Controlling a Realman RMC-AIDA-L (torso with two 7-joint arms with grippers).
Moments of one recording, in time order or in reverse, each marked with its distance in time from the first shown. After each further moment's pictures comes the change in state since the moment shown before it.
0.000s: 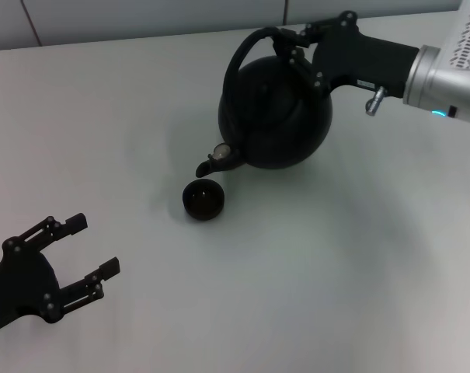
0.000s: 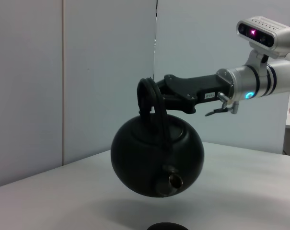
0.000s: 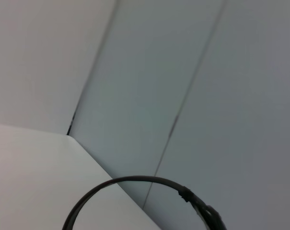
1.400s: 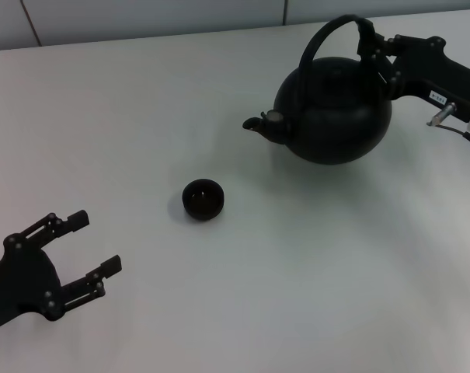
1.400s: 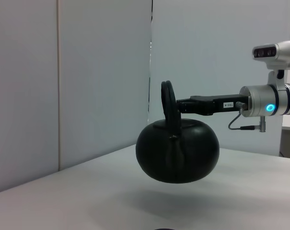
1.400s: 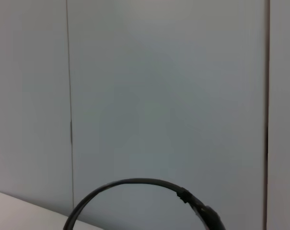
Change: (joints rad) left arm -0.007 0.000 0.000 0.004 0.000 0.010 0.003; right arm -0.174 -0.003 0.022 0.010 0.207 0.016 0.181
